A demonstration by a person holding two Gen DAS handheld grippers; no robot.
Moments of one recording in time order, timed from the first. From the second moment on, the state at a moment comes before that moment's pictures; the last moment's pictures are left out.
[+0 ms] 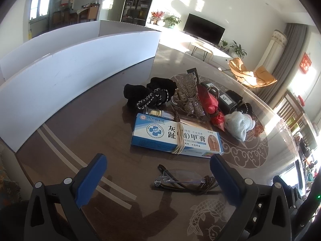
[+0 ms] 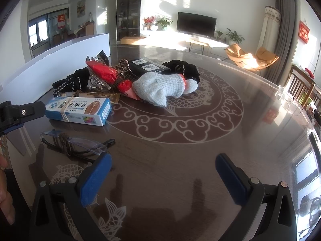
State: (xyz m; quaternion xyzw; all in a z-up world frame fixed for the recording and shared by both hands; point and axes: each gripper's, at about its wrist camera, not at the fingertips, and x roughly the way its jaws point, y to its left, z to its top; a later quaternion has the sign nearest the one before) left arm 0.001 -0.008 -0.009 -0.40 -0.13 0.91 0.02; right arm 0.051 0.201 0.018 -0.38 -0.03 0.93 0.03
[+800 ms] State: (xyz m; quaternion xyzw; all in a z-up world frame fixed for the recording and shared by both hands) left arm 0.003 -0.004 -0.008 -0.40 -0.11 0.91 0.02; right arm 0.051 0.201 0.020 -0.38 -0.03 0.92 0.03
